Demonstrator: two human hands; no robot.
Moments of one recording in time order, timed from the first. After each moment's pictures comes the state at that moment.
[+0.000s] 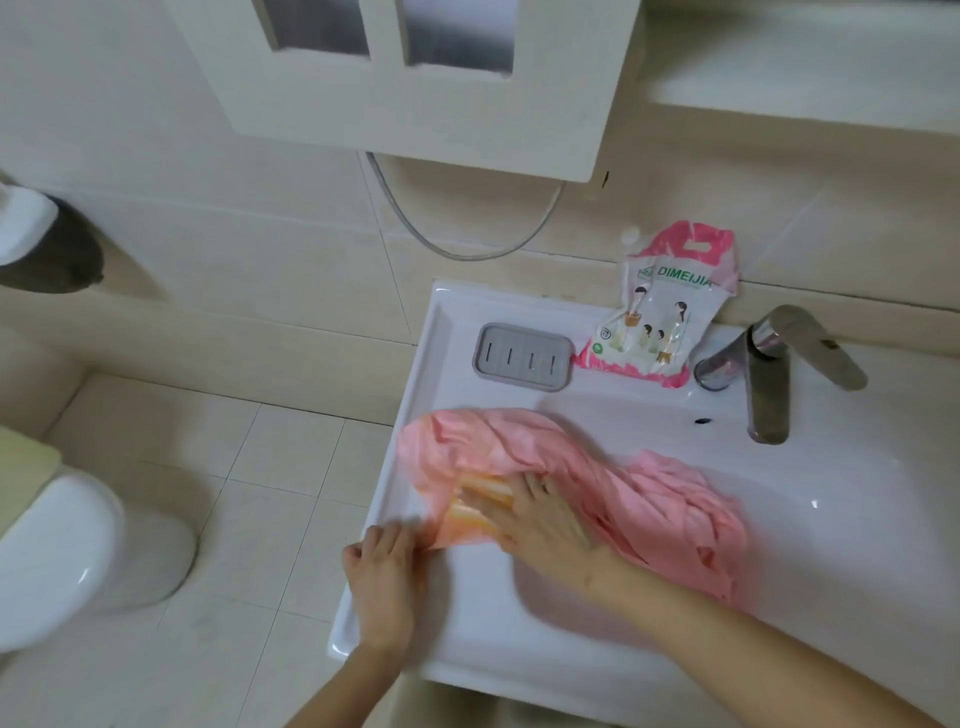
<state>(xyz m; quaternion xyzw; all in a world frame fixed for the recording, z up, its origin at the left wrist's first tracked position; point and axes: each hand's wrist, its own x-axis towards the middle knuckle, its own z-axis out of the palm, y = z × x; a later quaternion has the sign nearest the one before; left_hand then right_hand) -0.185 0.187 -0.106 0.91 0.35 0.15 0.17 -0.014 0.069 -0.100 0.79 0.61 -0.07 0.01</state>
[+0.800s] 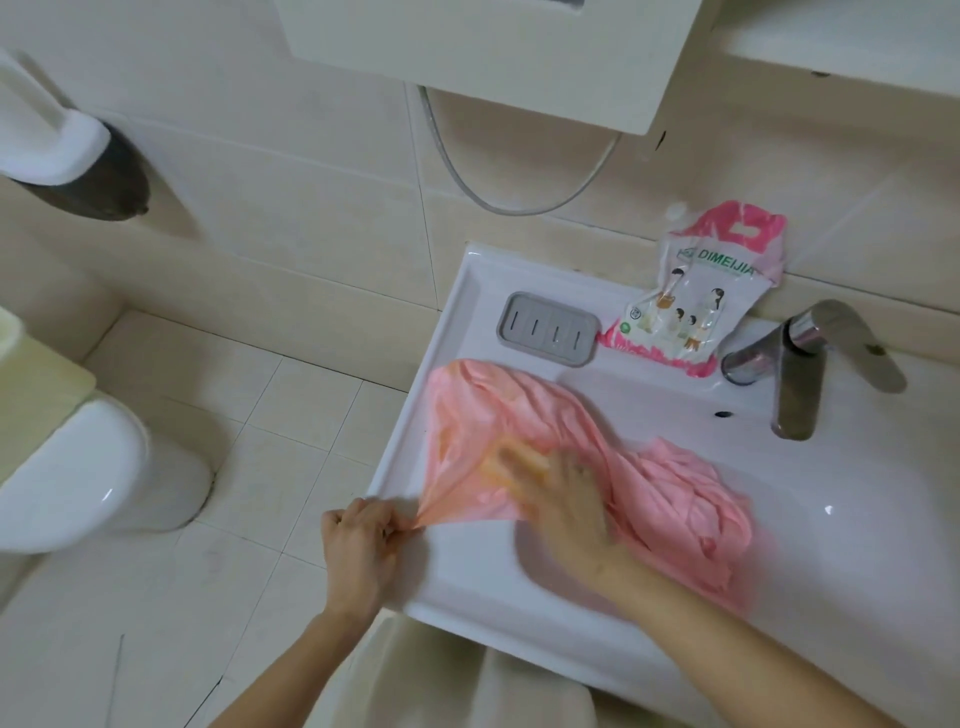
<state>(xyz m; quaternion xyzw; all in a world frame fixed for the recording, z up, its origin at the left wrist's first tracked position) -0.220 0.184 -0.090 0.85 0.43 0.15 0.27 -0.023 0.049 -0.098 0.85 0.52 -0.08 -0.04</state>
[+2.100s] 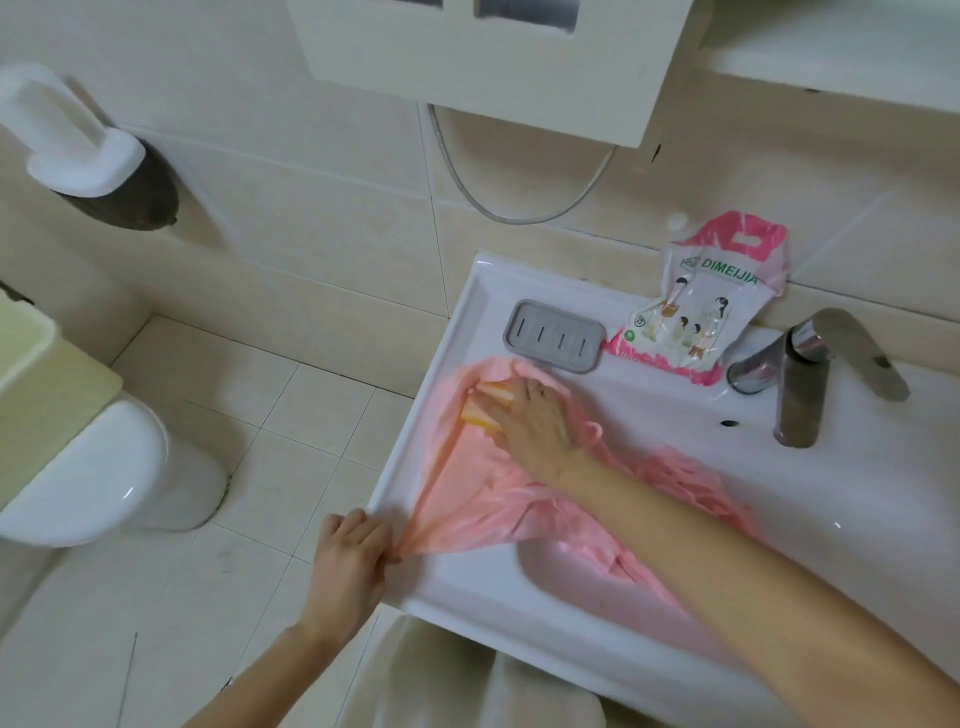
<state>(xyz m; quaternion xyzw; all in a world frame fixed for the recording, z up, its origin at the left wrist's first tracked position) -0.252 0.195 -0.092 0.95 0.25 0.11 0.15 0.022 0.134 -0.081 0.81 0.58 0.03 0.00</state>
